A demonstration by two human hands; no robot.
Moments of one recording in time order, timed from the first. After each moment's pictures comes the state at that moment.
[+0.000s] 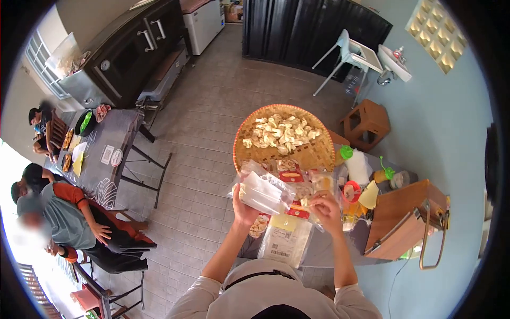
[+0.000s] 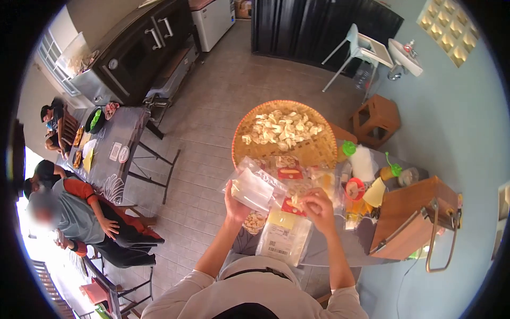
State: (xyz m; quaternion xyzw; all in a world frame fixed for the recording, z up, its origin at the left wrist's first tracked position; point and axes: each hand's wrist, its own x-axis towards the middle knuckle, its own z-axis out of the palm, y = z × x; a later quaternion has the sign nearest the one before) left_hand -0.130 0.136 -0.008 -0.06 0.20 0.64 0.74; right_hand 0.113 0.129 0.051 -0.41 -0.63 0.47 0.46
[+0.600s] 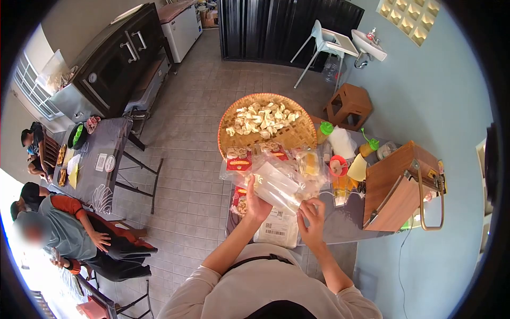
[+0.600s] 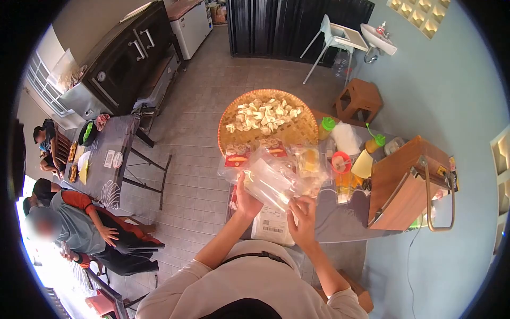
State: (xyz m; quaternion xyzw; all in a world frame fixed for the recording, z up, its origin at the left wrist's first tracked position) left_hand -0.066 0.083 0.023 0.00 0.19 0.57 0.80; right_hand 0.093 0.003 0.046 -0.54 -0.72 0.13 0.42
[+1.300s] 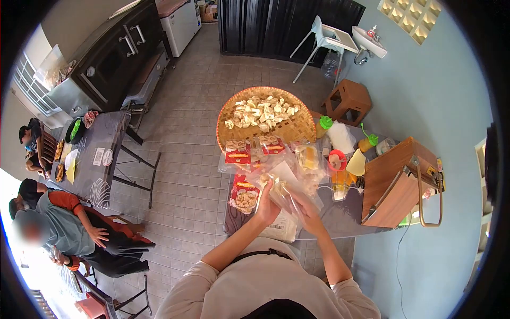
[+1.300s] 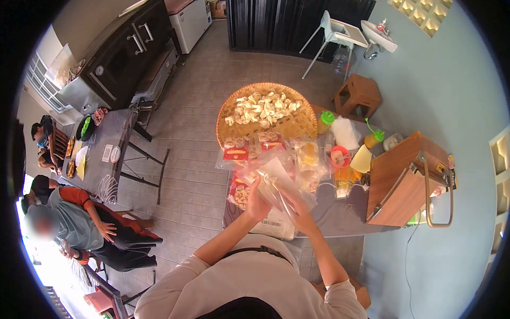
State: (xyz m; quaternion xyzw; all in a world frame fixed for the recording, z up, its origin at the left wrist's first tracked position) left_hand -0.044 0.056 0.012 0.07 0.22 0.51 0.83; right_hand 0.102 0.018 0.036 -0.44 -0.57 0.56 0.41
